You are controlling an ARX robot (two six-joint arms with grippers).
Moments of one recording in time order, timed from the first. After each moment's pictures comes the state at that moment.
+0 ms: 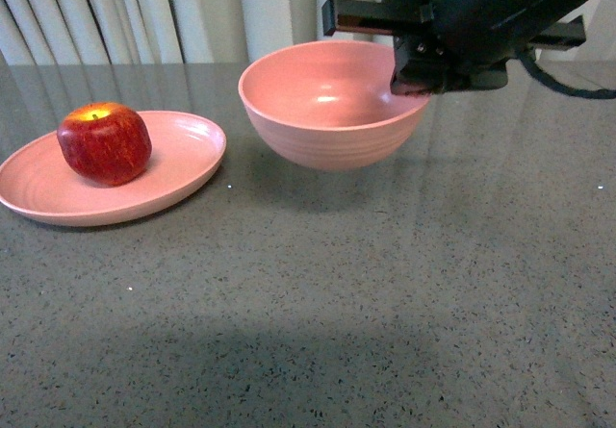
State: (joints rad) left arm 0.00 0.01 0.02 0.00 0.00 -0.01; right arm 0.42 1.81 1.36 -0.23 0.03 0.23
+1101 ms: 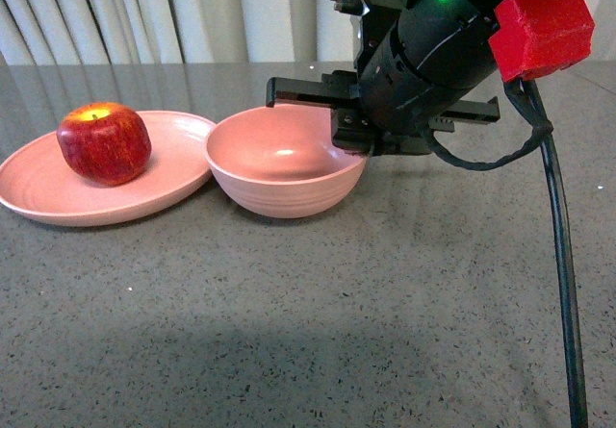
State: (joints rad) left arm 0.00 0.01 0.02 0.00 0.00 -0.01; right arm 0.48 1.99 1.45 -0.23 0.05 0.35
